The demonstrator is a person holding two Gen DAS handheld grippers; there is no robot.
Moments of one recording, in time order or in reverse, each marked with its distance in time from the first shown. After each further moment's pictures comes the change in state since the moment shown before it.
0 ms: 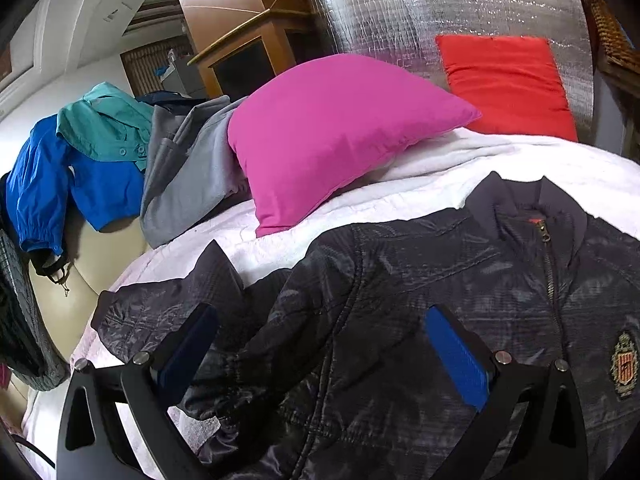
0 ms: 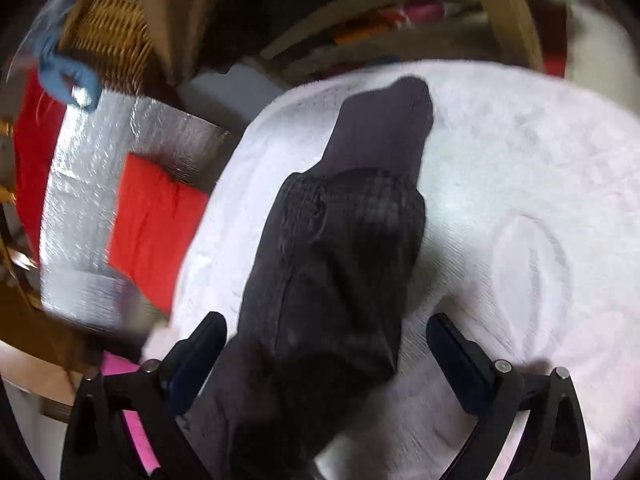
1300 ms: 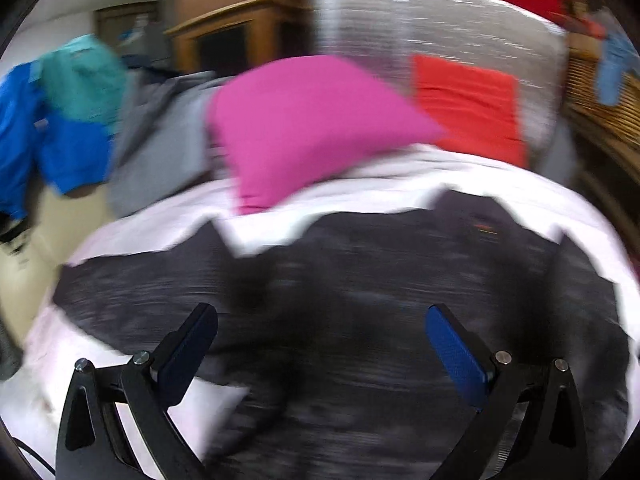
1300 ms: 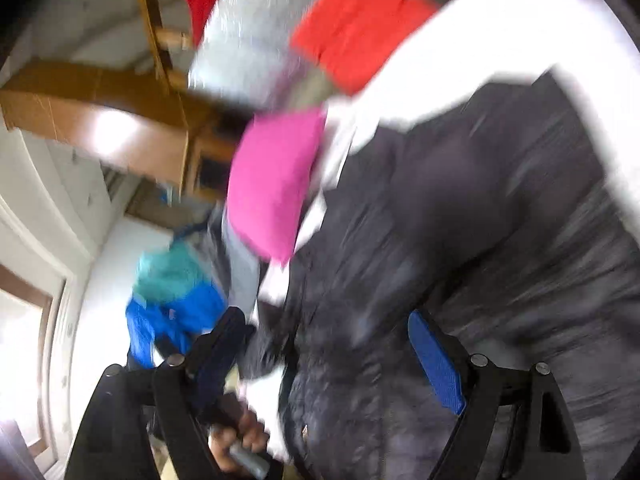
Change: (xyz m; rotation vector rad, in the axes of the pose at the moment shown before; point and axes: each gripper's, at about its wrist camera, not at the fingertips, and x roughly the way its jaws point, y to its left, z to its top) left arm -0.041 0.067 -0.014 -0.075 0.025 -0.349; right arm -0.077 0.122 -0.228 -0.399 0.383 0.404
